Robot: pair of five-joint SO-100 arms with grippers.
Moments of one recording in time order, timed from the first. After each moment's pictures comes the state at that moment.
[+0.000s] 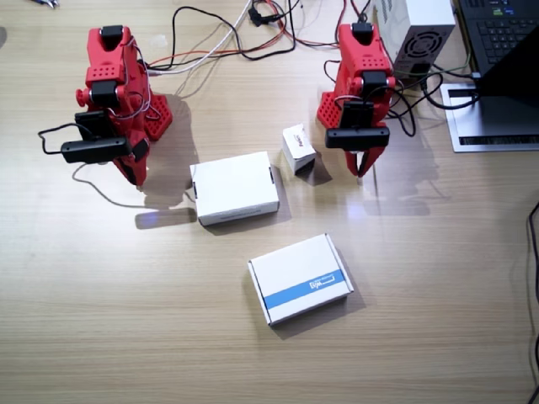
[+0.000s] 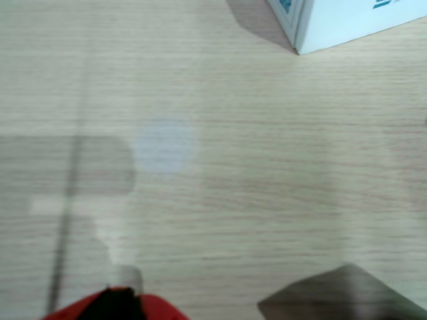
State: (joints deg) arm 0 5.6 185.9 175.1 68.9 86.7; arm 1 -7.8 179.9 164.1 83.5 -62.1
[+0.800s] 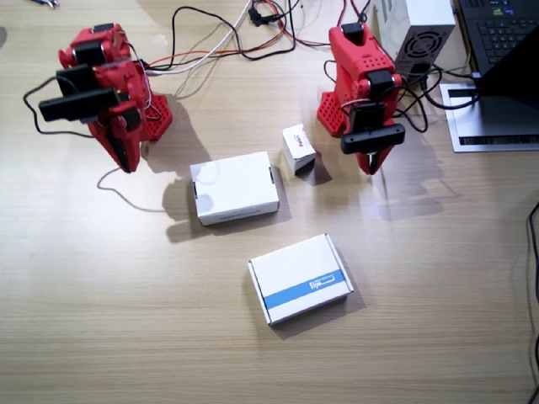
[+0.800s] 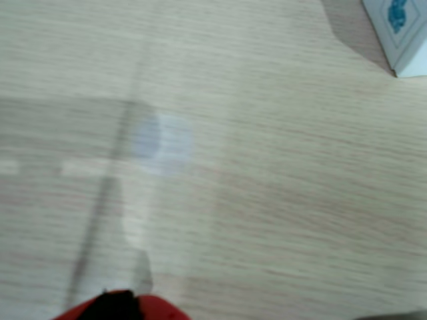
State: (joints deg) arm 0 -5.5 185.7 175.1 68.9 81.8; arm 1 -23.6 165.4 119.3 93.6 -59.7
